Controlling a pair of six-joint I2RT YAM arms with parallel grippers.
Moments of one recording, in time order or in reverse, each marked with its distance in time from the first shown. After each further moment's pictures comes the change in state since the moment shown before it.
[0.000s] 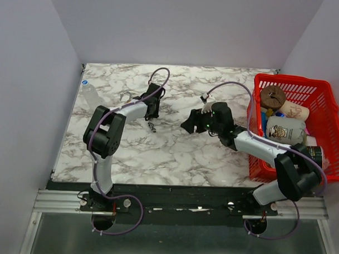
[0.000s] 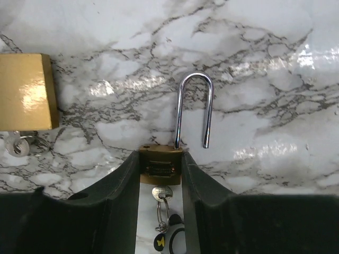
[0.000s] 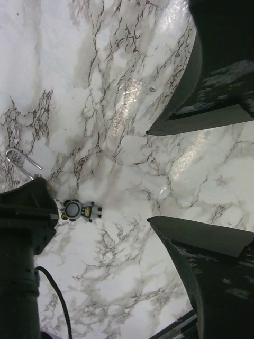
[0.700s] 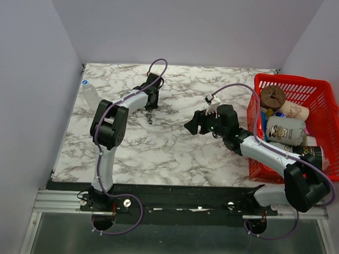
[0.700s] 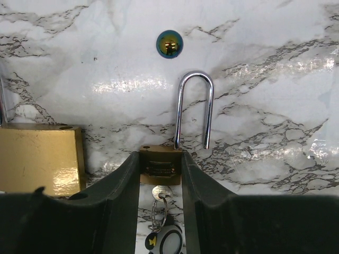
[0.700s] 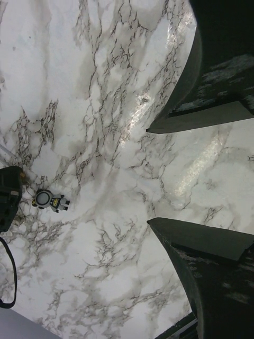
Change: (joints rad) left arm 0.071 0.177 0.284 -0.122 0.018 0.017; right arm 0.000 -0.123 -0.056 -0.022 0.037 -0.035
